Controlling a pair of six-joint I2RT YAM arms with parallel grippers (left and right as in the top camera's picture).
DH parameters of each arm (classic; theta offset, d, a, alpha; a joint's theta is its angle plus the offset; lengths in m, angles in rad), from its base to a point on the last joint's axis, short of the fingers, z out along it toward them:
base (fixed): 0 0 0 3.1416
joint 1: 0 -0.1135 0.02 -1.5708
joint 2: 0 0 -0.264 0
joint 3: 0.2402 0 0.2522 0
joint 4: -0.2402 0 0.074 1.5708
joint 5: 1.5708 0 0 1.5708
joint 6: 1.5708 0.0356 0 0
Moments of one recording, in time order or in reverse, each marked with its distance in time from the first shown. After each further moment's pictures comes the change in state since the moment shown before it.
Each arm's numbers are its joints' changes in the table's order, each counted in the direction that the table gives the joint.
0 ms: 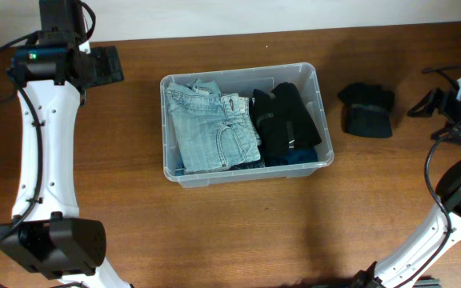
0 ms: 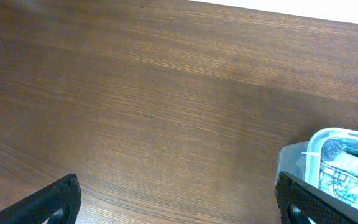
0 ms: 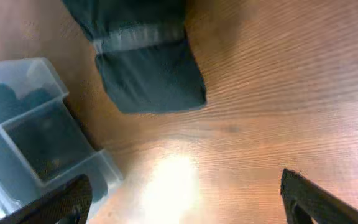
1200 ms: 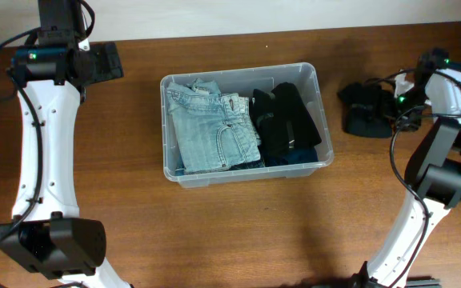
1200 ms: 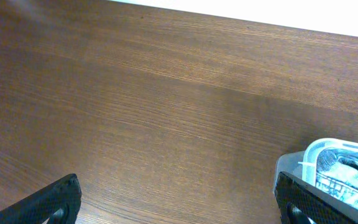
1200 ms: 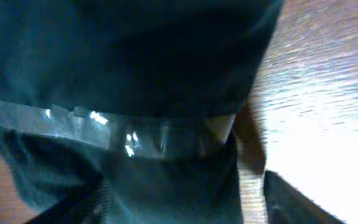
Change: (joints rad) left arm 0.000 0.000 0.000 0.031 0.000 0.000; right arm -0.263 -0.061 -0.187 0.355 0.316 0.102
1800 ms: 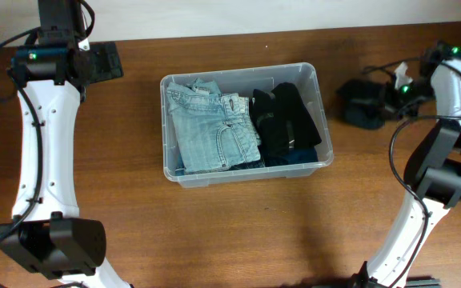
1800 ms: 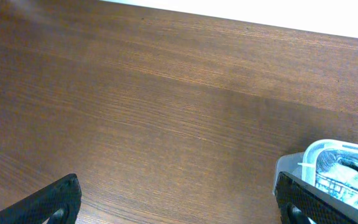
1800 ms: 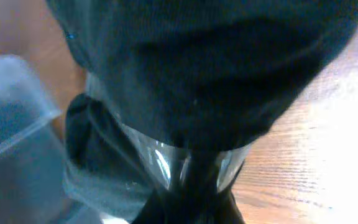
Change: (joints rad) left arm 0.000 0.000 0.000 0.003 0.000 0.000; right arm -0.008 0.005 0.182 -0.233 -0.211 0.049
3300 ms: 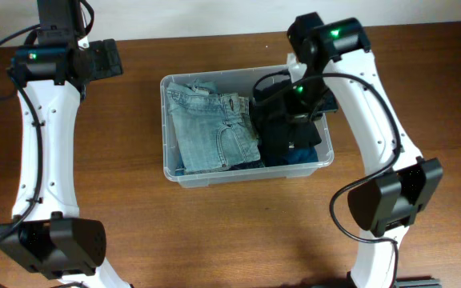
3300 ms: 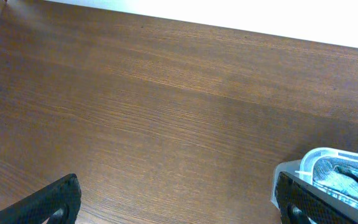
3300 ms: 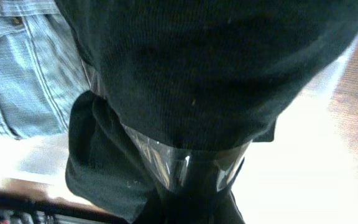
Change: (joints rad) left arm 0.000 0.000 0.000 0.026 0.000 0.000; right arm -0.663 0.280 0.054 -0.299 0.302 0.191
